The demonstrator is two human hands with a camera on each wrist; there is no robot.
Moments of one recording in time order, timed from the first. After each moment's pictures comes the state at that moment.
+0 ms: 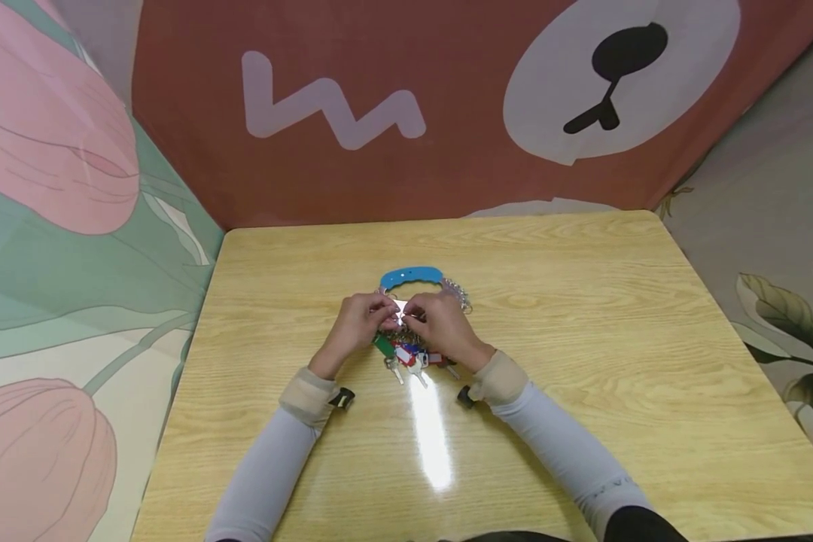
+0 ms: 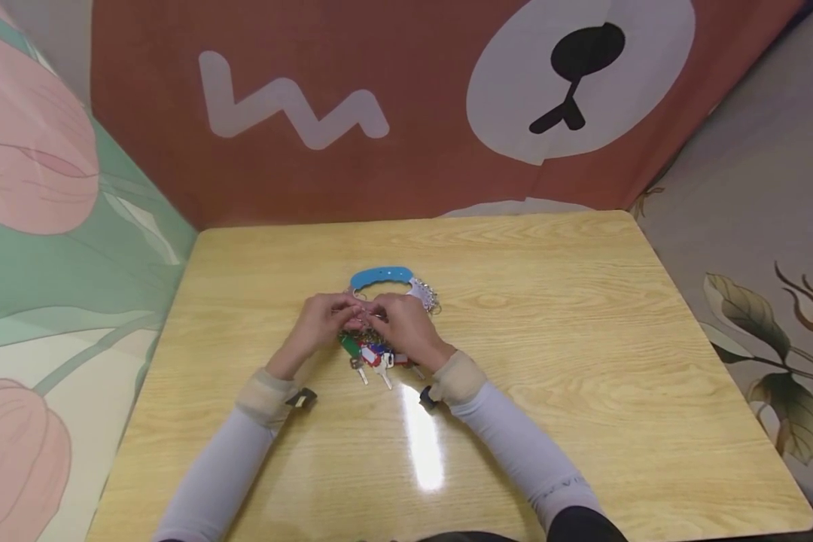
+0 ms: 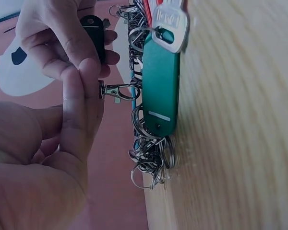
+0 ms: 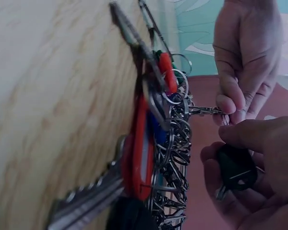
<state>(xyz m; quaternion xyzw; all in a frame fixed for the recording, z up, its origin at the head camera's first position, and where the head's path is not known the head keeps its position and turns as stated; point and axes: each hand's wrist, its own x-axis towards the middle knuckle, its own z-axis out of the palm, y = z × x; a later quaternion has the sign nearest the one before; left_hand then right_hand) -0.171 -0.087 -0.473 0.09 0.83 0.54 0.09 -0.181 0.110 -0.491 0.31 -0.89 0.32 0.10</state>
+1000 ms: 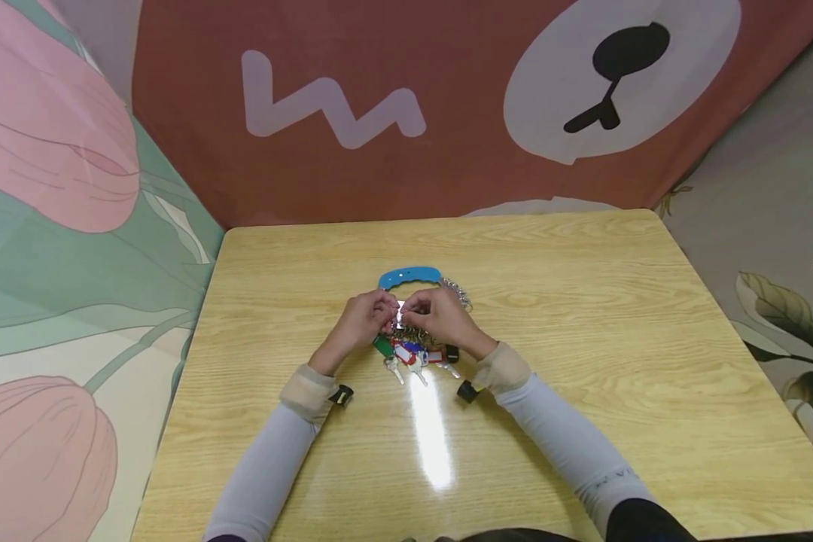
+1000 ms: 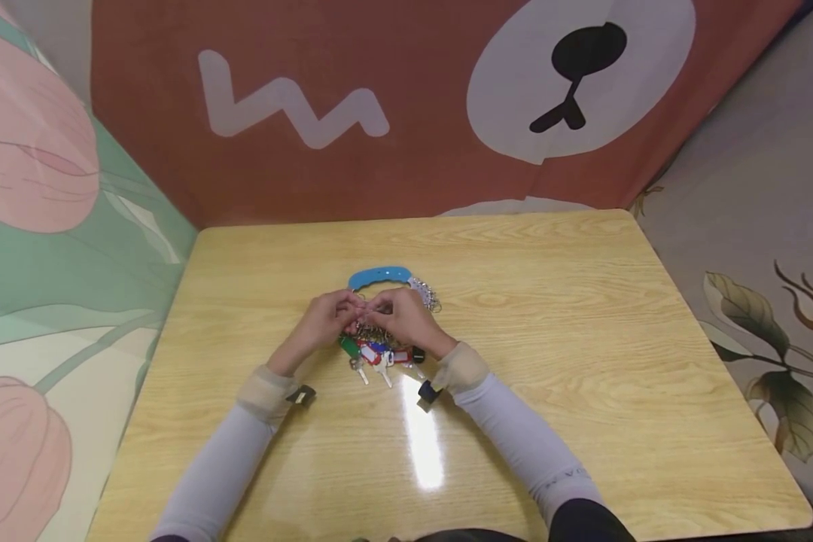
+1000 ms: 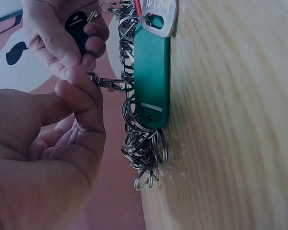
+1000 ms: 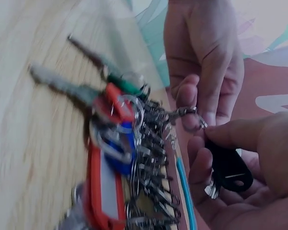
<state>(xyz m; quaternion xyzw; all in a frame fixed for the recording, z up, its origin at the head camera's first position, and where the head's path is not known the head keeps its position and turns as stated) -0.174 -0.087 -0.477 0.11 0.85 0.51 0.11 -0.191 0.114 -0.485 0.22 -0.85 0.47 -0.08</state>
